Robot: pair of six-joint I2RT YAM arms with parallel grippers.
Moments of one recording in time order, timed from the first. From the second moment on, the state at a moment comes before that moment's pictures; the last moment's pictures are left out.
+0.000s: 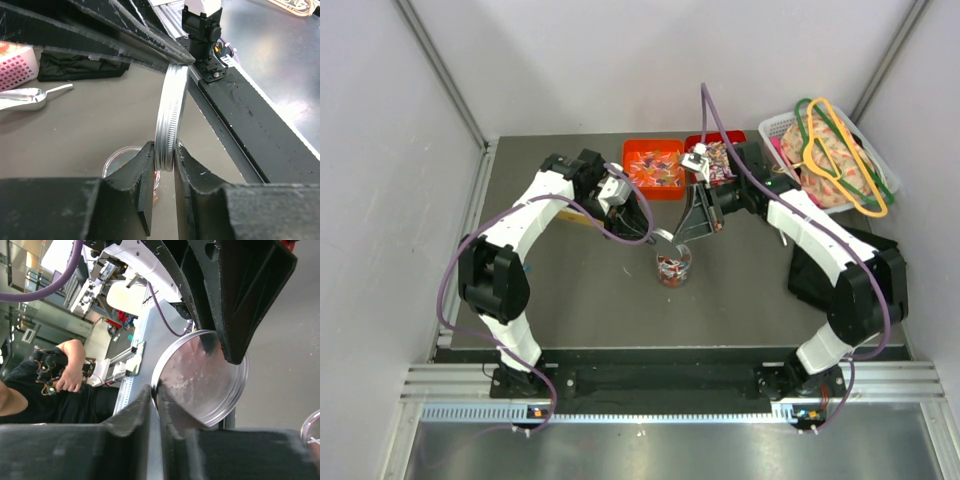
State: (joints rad) left arm -0.40 1.78 1.62 -1.34 1.45 1.53; right arm 0.43 1.58 1.34 -0.51 -1.49 0.14
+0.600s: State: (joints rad) left arm -0.40 1.80 1.63 -1.34 1.45 1.48; right arm 0.40 1.55 1.47 -0.78 -1.12 -0.12
